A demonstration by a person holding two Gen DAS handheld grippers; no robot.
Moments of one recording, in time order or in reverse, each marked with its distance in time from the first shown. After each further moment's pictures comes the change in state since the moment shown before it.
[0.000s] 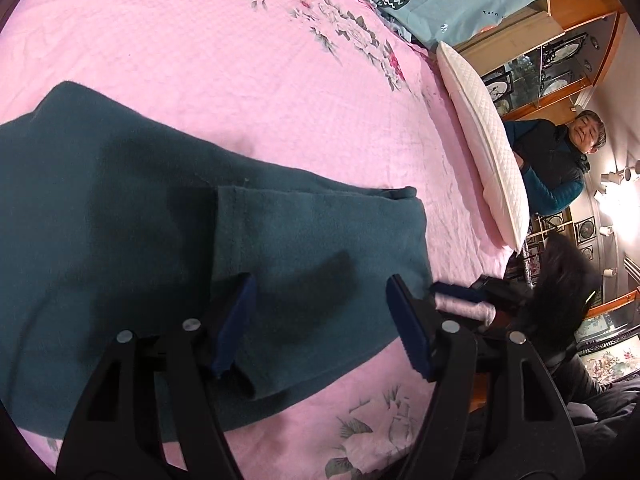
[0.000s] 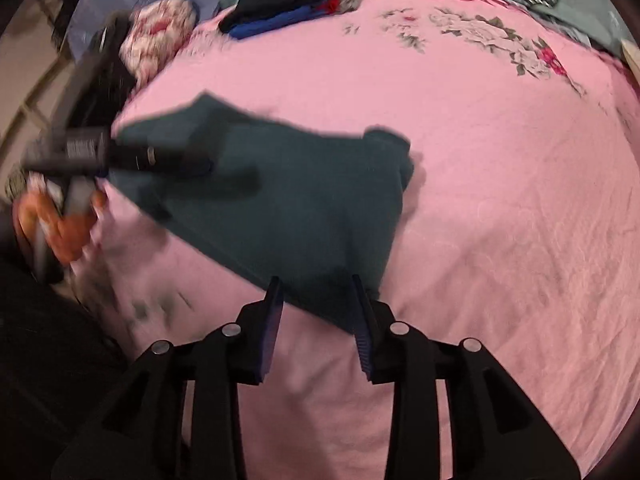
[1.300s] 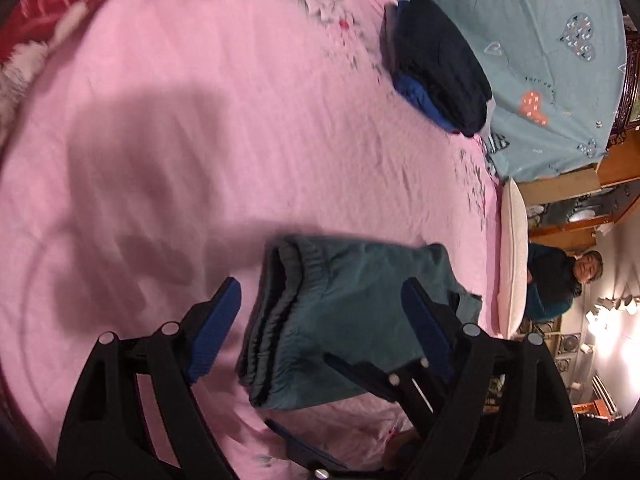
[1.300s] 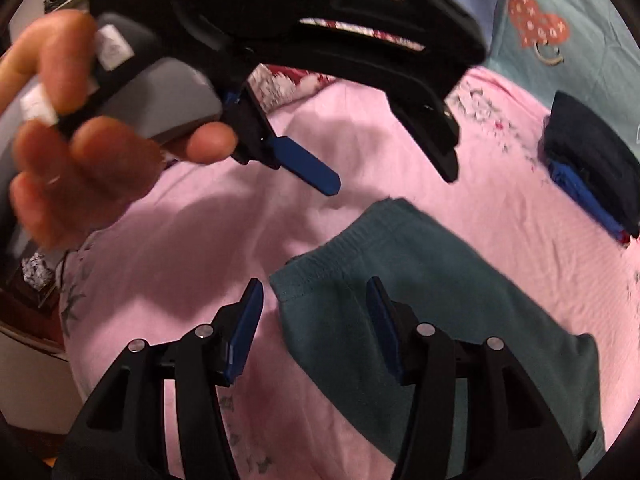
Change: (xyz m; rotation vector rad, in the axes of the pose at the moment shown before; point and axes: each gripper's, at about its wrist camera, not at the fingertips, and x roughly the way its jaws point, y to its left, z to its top) left arm -0.243 0.280 -0.001 -0.362 -0.120 0.025; right arm 0.245 0.421 0.126 -0.556 -0.054 -0.050
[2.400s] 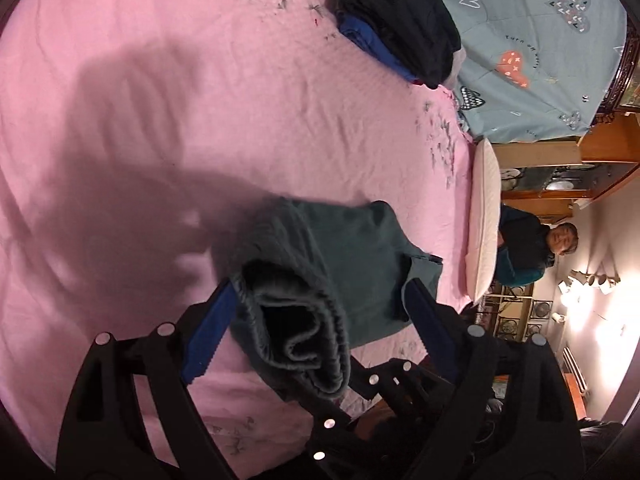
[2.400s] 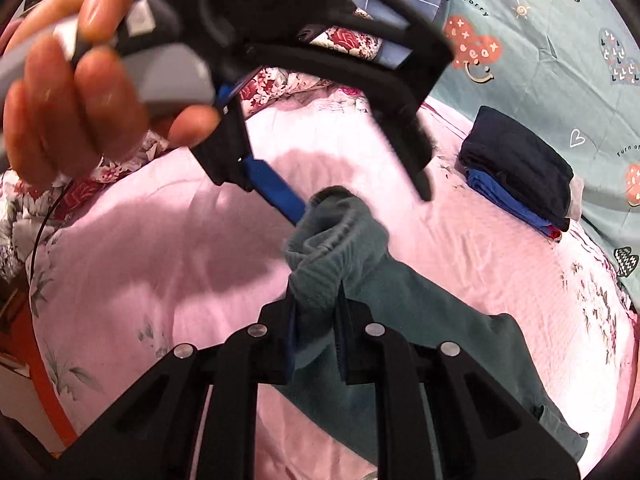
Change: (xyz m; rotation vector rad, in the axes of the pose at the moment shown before) left arm 0.031 -0.069 0.002 0.013 0.182 -0.058; right arm -0.054 -0.016 -0.028 0.000 -0.105 -0.209
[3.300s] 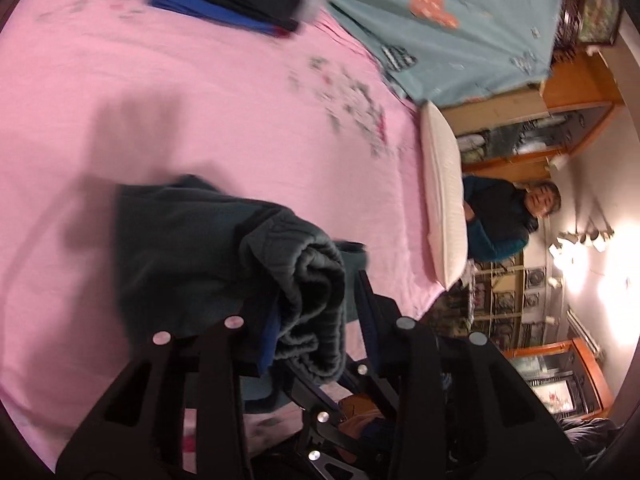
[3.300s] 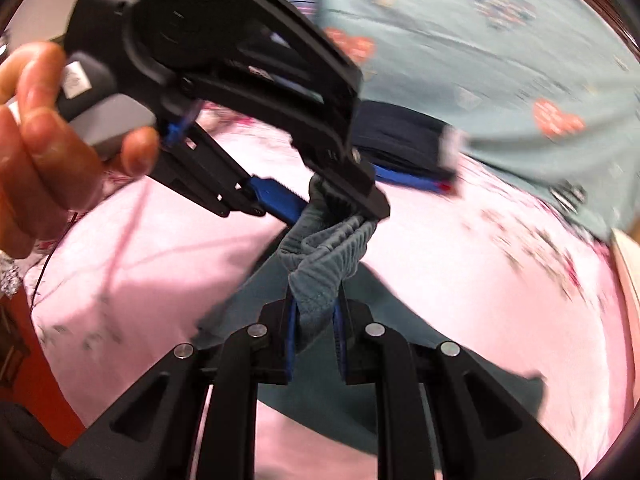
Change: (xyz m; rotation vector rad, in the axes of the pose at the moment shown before) left arm 0.095 -0.181 -0.039 0.181 -0.004 -0.119; right arm -0.110 -0.134 -0.088 0.239 -0.088 -0.135
